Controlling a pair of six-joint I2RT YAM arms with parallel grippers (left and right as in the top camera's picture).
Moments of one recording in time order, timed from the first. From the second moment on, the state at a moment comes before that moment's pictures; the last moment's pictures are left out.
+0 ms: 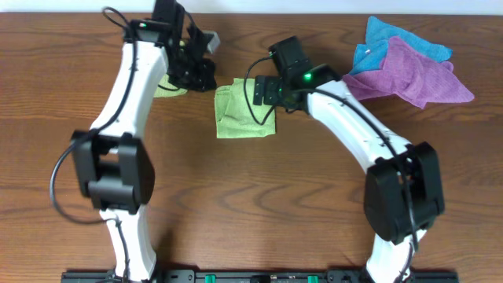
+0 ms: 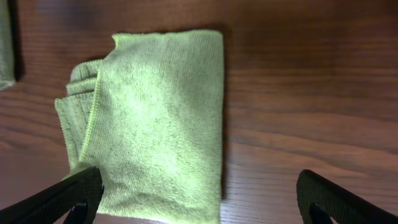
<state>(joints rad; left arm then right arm) -0.15 2.14 1.93 -1.17 0.50 0.17 0.45 1.98 1.59 -0.70 -0.01 0.53</state>
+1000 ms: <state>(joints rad) -0.21 2.30 1.93 -1.02 0.53 0.21 0.48 1.92 1.59 -0.75 -0.03 0.49</state>
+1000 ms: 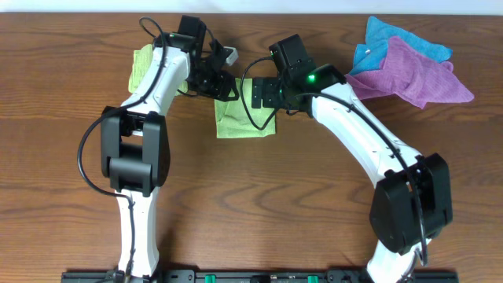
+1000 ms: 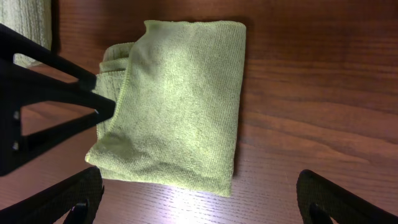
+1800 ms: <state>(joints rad) -0.22 2.32 1.88 -1.23 0.44 0.17 0.48 1.92 1.59 -0.75 -0.03 0.49</state>
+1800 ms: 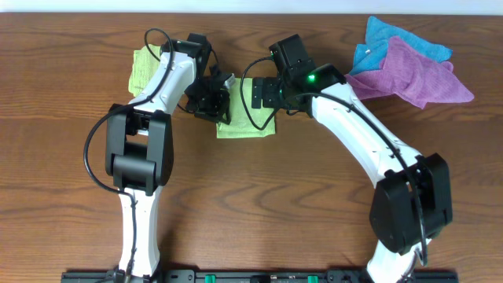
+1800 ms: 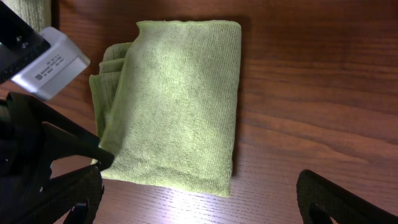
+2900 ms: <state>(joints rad) -0.22 2.32 1.88 -1.45 0.44 0.11 0.48 1.92 1.59 -0.75 -0.01 0.49</state>
